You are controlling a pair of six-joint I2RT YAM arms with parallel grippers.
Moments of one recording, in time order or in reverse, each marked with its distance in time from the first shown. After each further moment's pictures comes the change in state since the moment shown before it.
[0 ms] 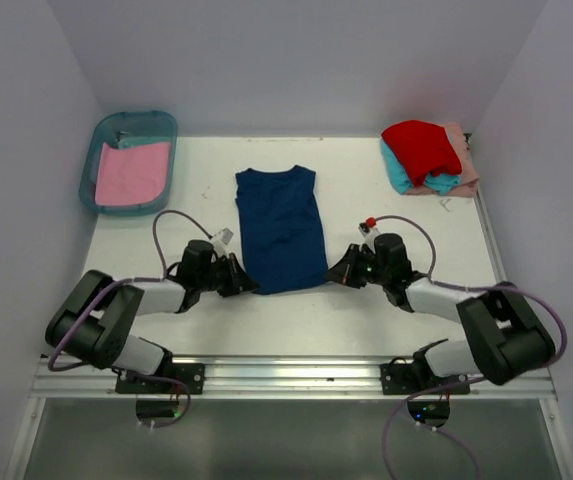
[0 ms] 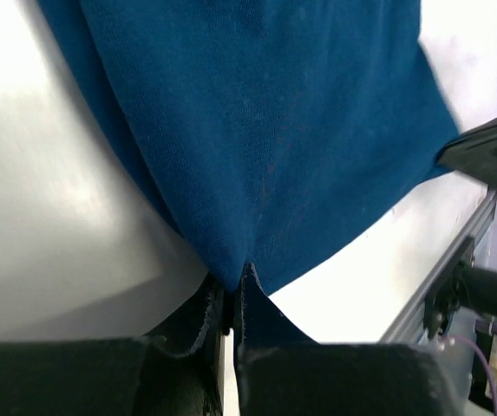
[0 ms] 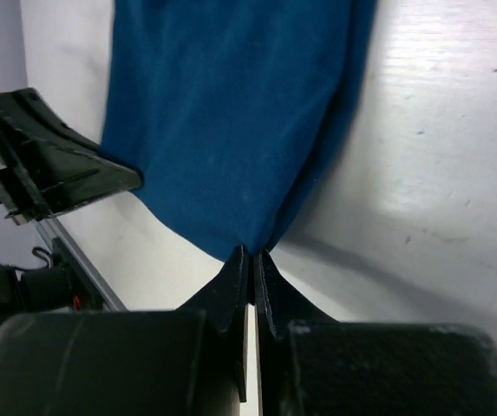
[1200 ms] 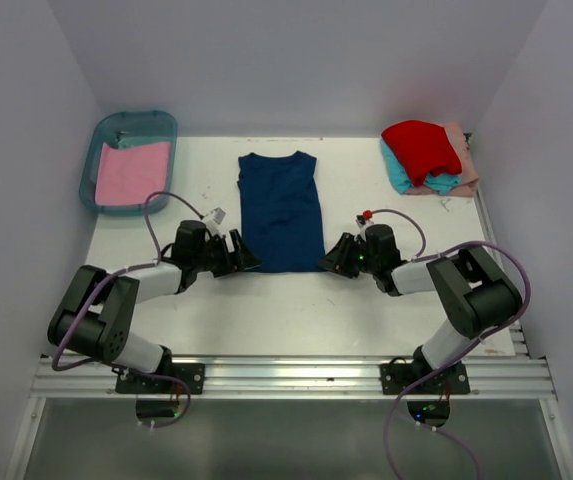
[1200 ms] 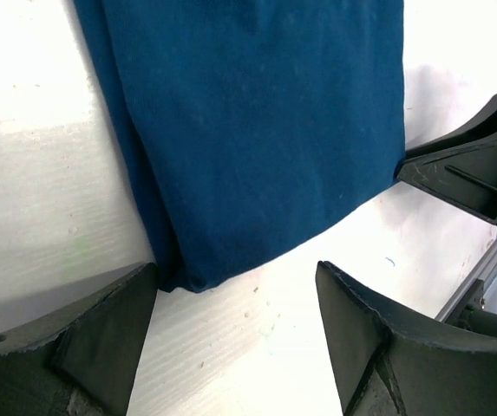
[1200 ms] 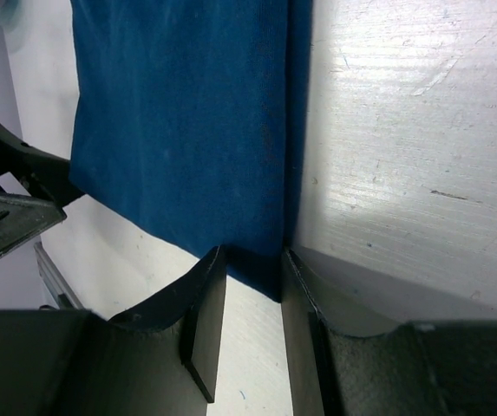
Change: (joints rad) left arm 0.094 -0.001 0.129 -0.127 -0.002 0.084; right arm -0.013 0.211 0.093 0.120 0.042 0.068
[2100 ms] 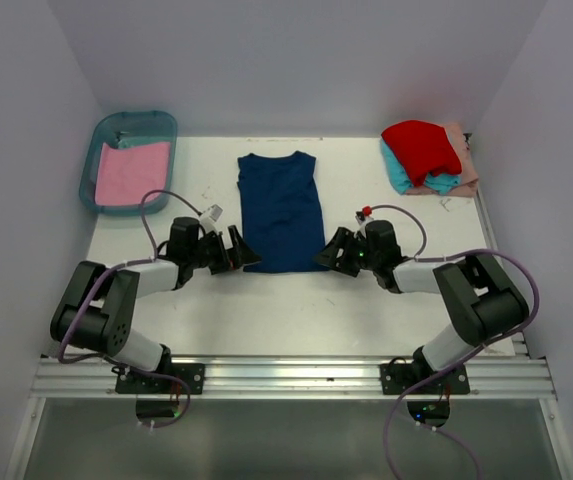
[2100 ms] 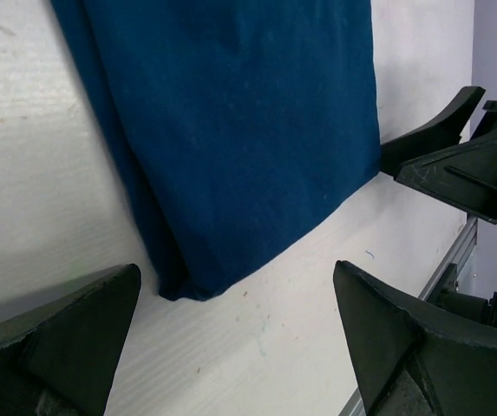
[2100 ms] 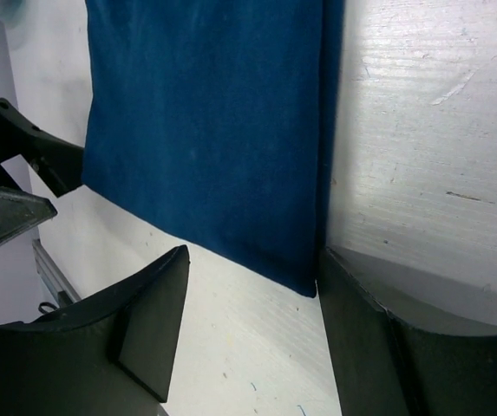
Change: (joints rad) left arm 0.054 0.008 0.008 0.012 0.103 0.023; right arm 0.000 -0.057 0.035 -0.101 0.004 -0.026
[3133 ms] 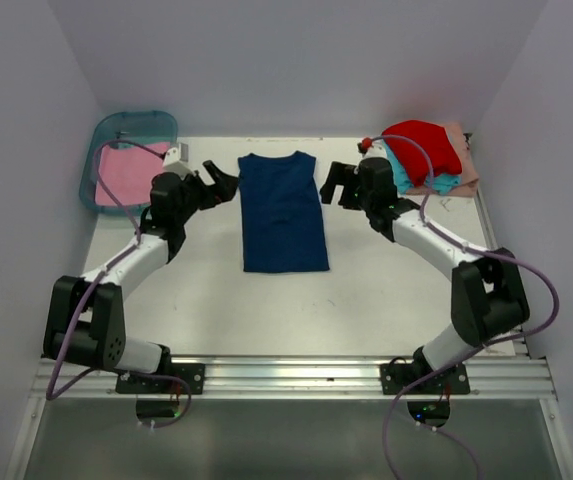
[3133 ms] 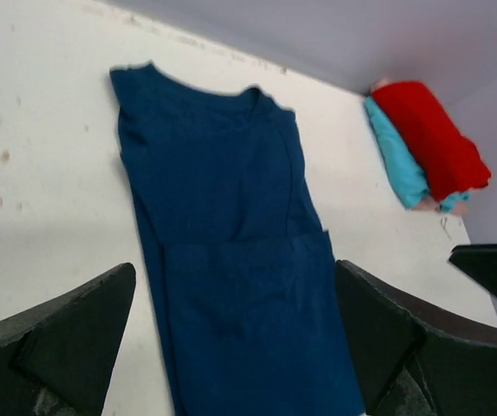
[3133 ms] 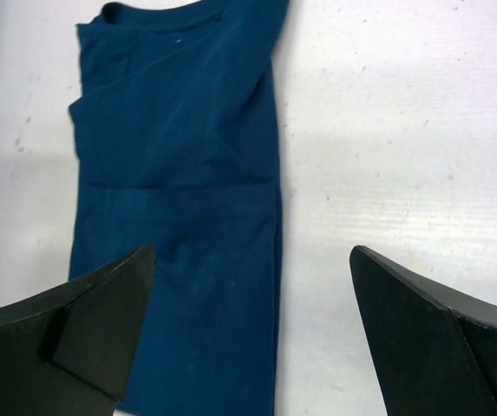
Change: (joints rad) left arm 0.050 -0.068 0.320 0.107 -0.396 0.013; right arm -0.002 0.032 0.583 -0.440 0.471 -0.356
